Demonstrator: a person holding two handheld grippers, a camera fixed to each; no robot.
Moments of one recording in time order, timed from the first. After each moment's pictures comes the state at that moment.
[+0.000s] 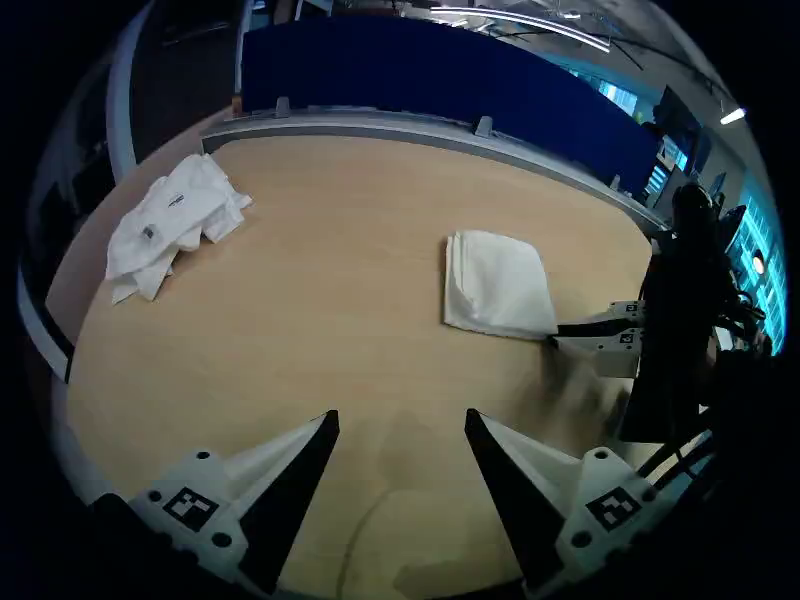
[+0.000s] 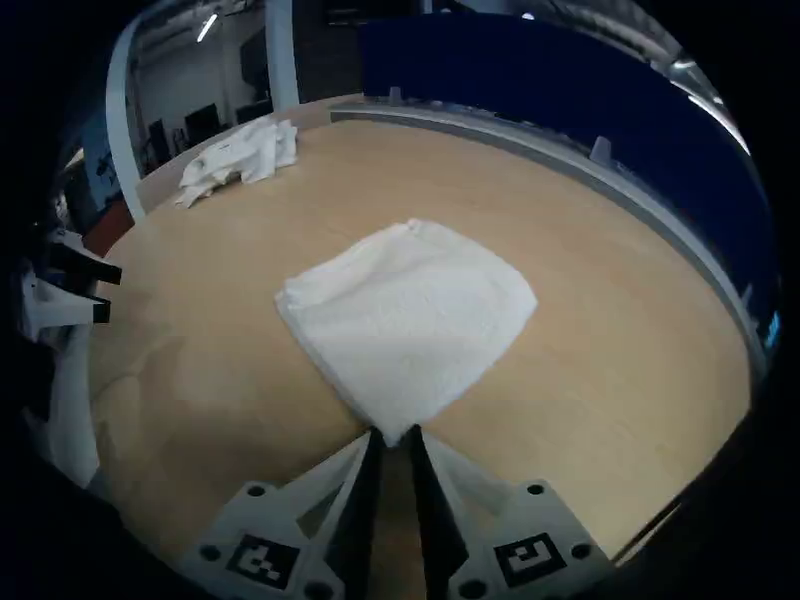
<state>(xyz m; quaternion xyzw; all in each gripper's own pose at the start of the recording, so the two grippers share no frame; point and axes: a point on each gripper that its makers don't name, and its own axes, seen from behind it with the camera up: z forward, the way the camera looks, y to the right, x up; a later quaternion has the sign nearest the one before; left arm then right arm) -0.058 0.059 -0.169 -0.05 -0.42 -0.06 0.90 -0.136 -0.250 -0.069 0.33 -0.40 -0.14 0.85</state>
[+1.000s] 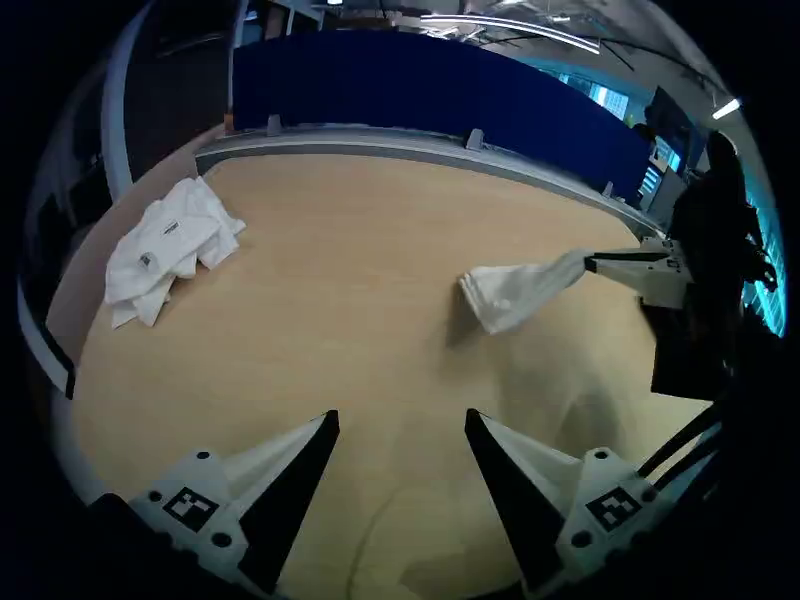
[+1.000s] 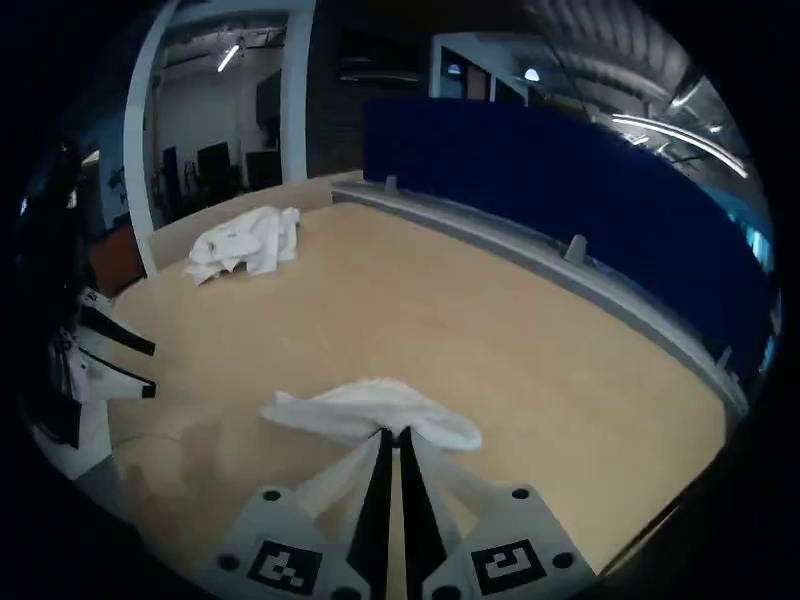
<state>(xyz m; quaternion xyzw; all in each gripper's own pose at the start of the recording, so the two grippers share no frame) -0.034 0.065 -0.151 -0.06 -0.40 -0.05 0.91 -0.002 -0.250 -0.011 0.35 -0.28 -0.13 0.88</state>
